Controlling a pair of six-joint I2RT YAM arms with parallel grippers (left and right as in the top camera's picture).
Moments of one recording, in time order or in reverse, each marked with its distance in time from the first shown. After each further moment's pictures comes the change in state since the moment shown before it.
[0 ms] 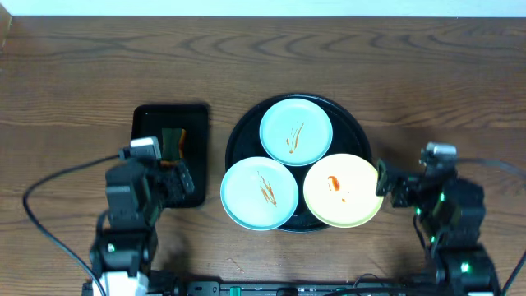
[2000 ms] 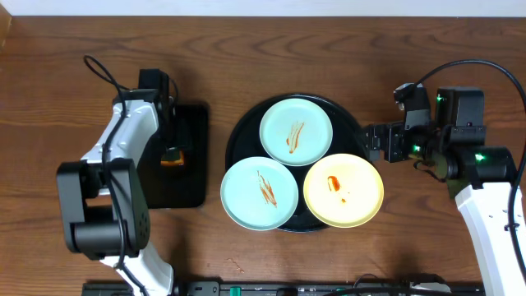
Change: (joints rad) left arm 0.014 1.114 0.648 -0.324 -0.091 0.018; right arm 0.000 0.570 0.550 -0.363 -0.273 -0.169
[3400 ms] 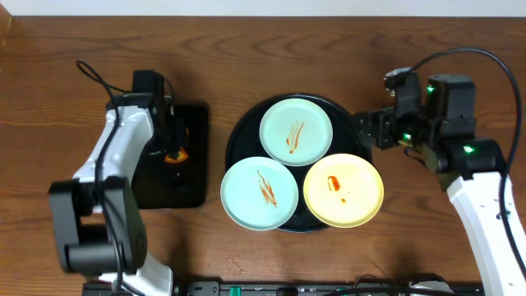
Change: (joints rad) left arm 0.010 -0.103 -0.036 -0.012 0.068 -0.015; right arm 0.053 0.049 0.019 0.151 0.002 -0.004
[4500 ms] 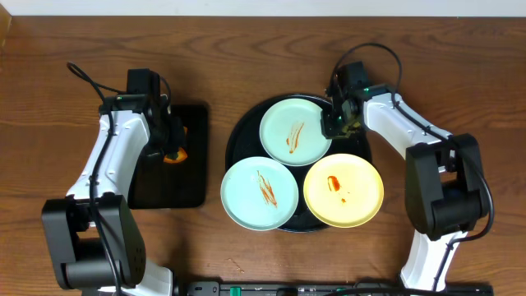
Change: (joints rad) left arm 0.000 -0.077 0.000 -0.056 0.015 -0.026; right arm 0.179 0.772 0.255 0.011 0.208 0.190
